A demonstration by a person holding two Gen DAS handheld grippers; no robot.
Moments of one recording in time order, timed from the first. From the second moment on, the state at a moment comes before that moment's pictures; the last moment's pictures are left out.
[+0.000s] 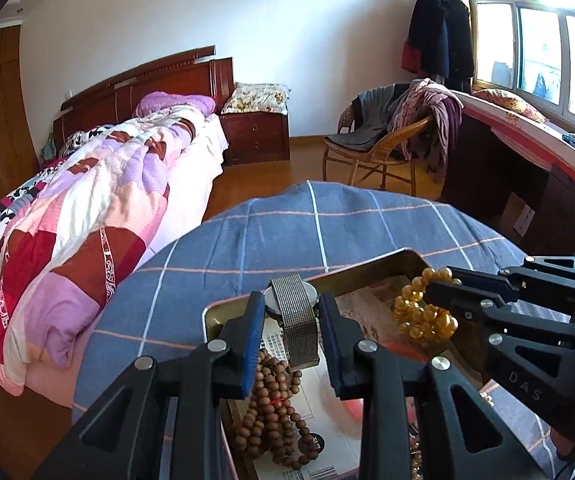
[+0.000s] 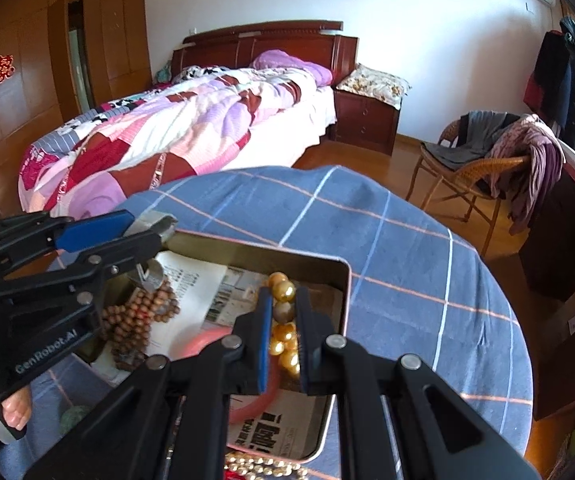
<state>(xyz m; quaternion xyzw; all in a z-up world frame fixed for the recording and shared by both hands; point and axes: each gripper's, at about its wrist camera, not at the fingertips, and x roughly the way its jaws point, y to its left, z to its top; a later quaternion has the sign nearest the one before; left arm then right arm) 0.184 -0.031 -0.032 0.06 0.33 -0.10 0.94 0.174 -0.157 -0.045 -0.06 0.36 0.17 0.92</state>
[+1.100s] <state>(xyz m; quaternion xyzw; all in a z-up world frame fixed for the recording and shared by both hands) 0.124 0.032 -0.050 0.05 0.33 -0.01 0.94 0.113 -0.191 -0.059 -0.03 0.36 0.13 0.92</state>
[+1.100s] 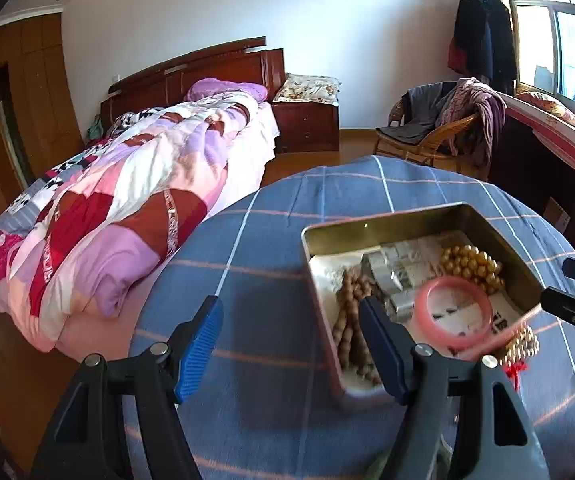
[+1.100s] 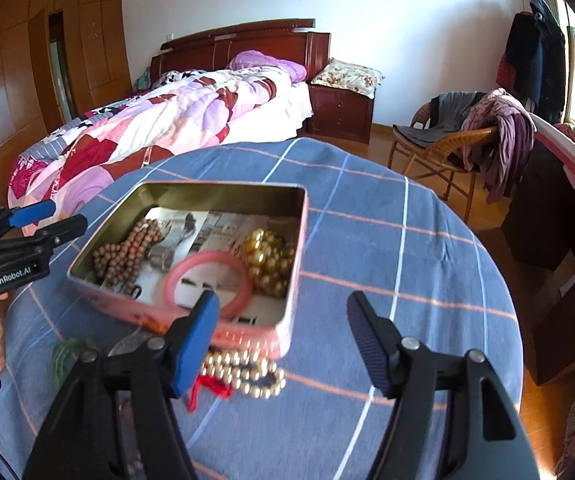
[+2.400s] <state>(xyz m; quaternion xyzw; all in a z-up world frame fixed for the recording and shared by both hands) 0.053 0.005 -0.096 0.07 0.39 -0.03 0.92 0.070 -0.195 -0.086 -0.01 0.39 0.12 0.91</state>
